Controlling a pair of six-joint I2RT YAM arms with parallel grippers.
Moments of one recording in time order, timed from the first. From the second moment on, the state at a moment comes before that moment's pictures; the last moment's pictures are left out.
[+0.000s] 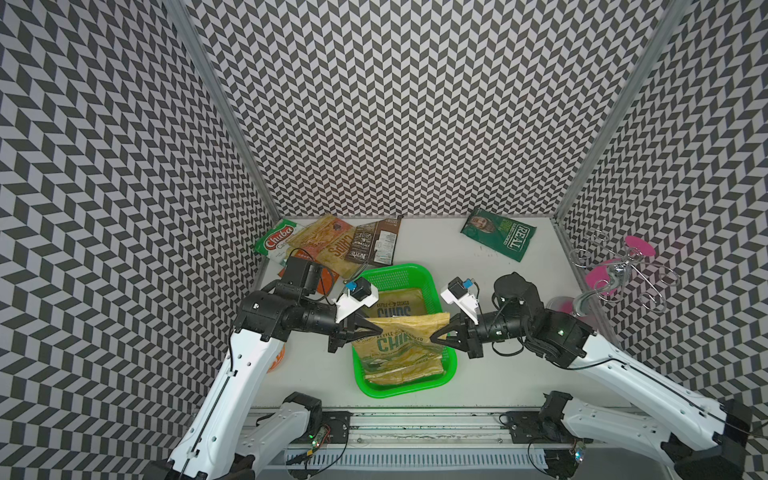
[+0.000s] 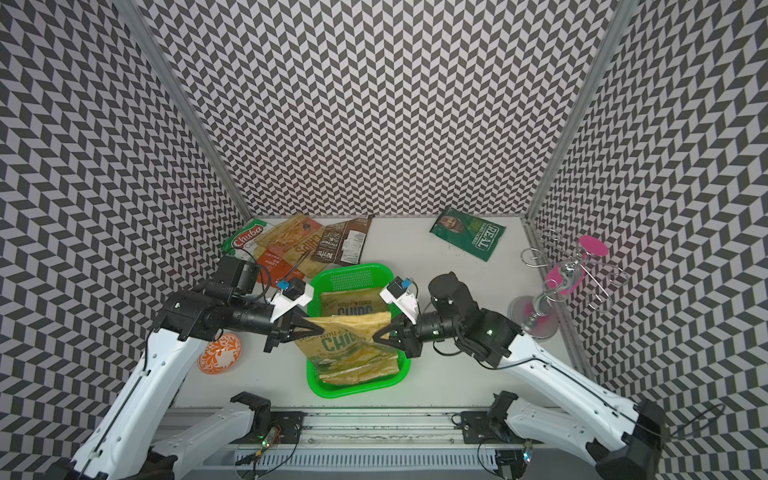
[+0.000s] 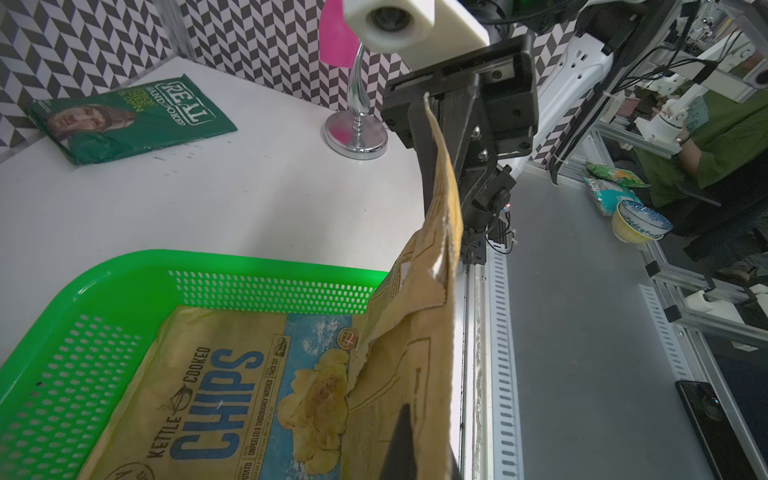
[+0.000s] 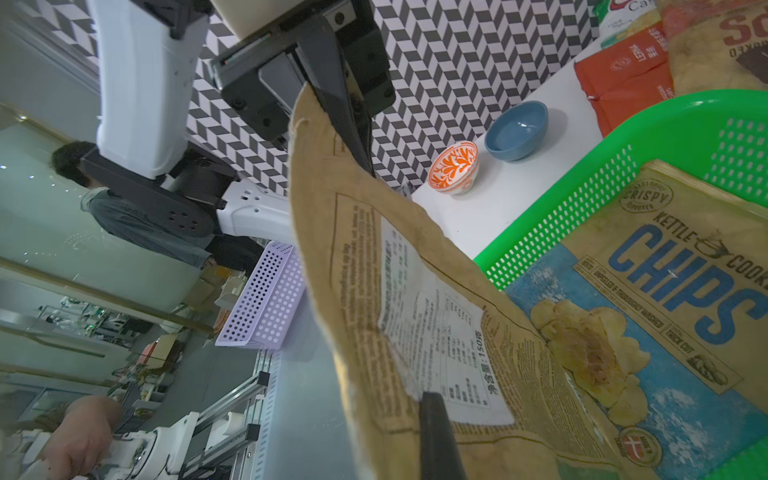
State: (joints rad) left arm -0.29 0.99 1.21 -1.27 0.99 0.72; right arm 0.82 1.01 0.92 -0.41 -0.71 0.33
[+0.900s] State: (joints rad) left arm -0.25 1.10 1.03 -0.71 0.65 0.45; right arm 0.76 1.47 1.21 -0.47 -0.32 0.36
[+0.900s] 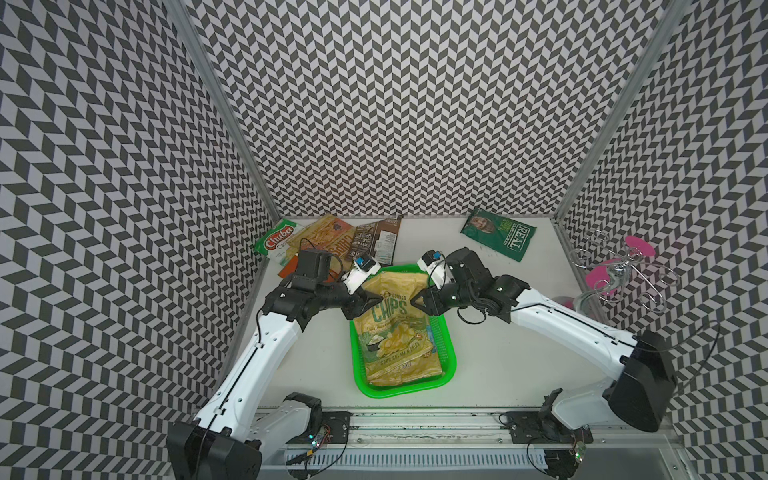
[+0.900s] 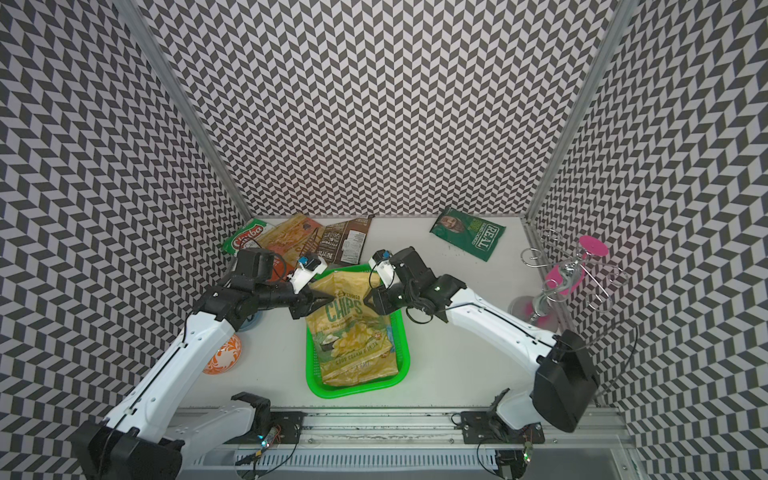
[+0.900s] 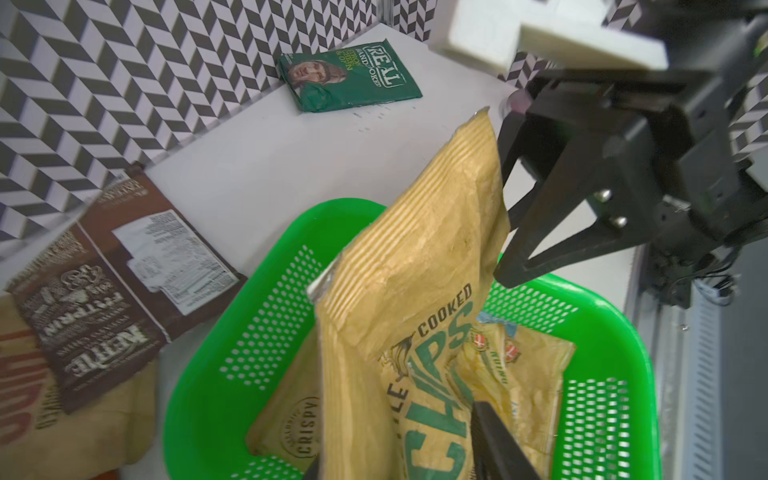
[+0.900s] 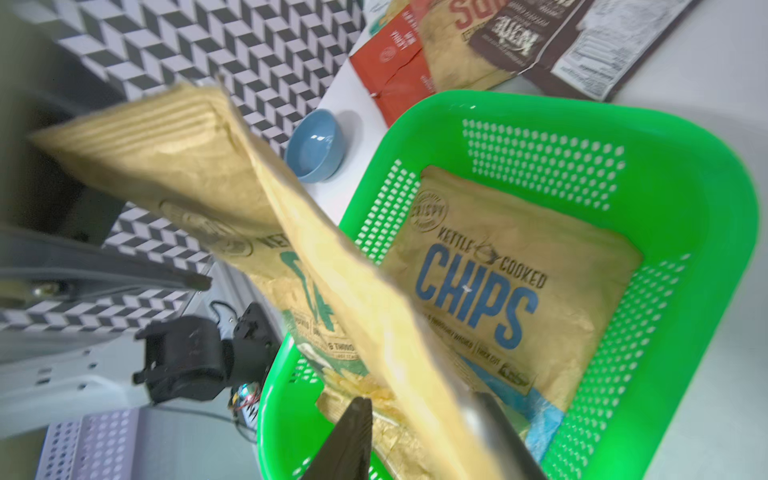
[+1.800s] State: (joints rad) left arm 0.06 1.09 1.04 -0.52 0.66 0.35; right arm 0.89 1.80 1.39 -0.23 -0.40 0.43
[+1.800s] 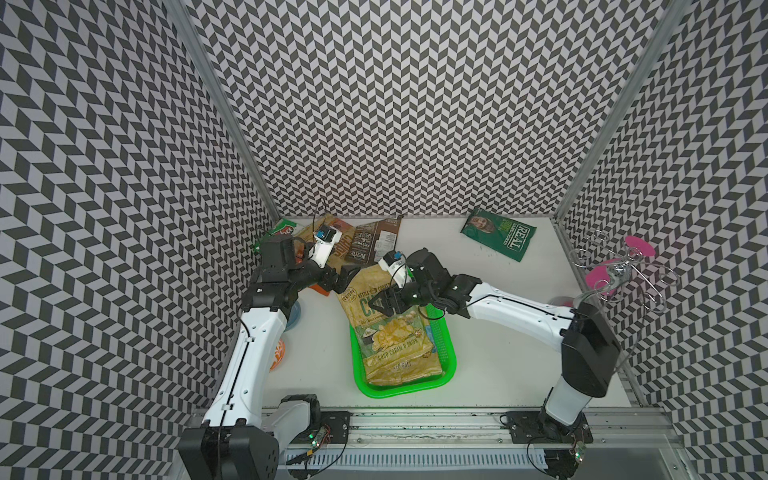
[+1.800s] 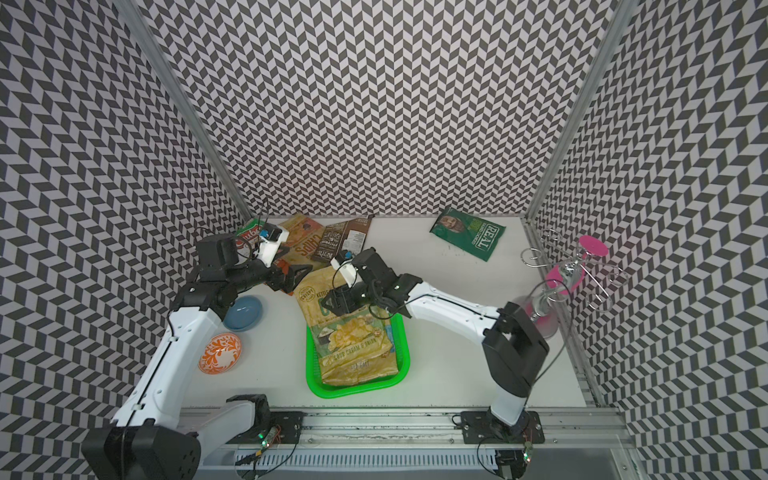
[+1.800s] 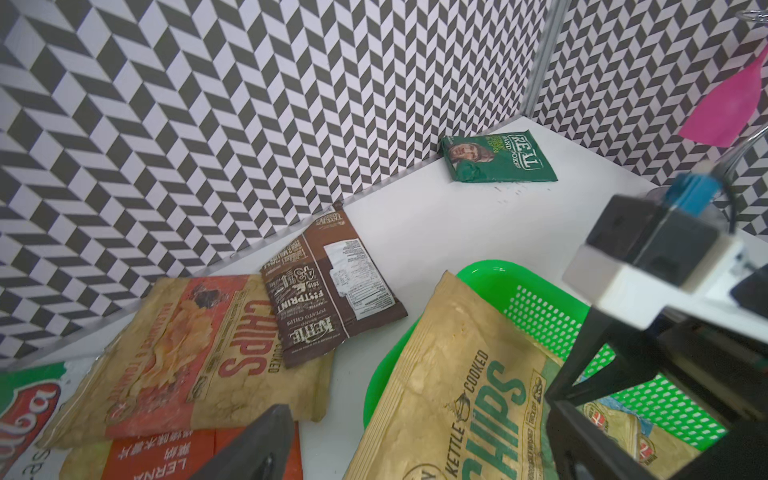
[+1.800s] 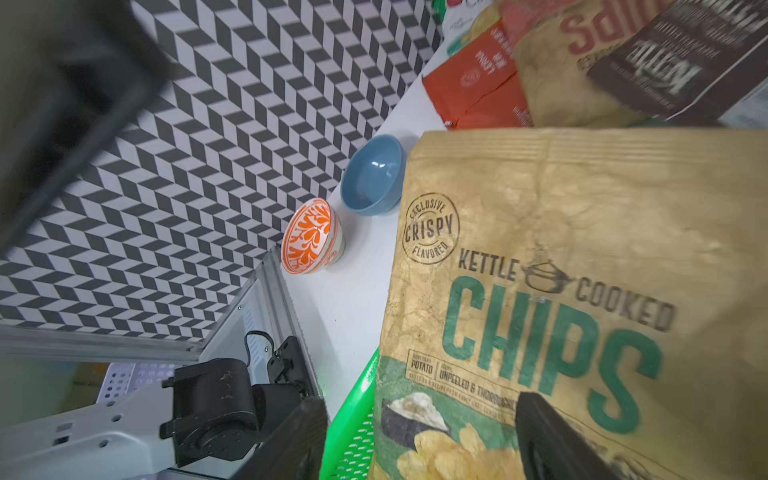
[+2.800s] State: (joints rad) left arm 0.13 1.00 0.78 -0.42 0.60 0.31; right arm 0.90 1.98 1.37 -0.34 0.13 0.46
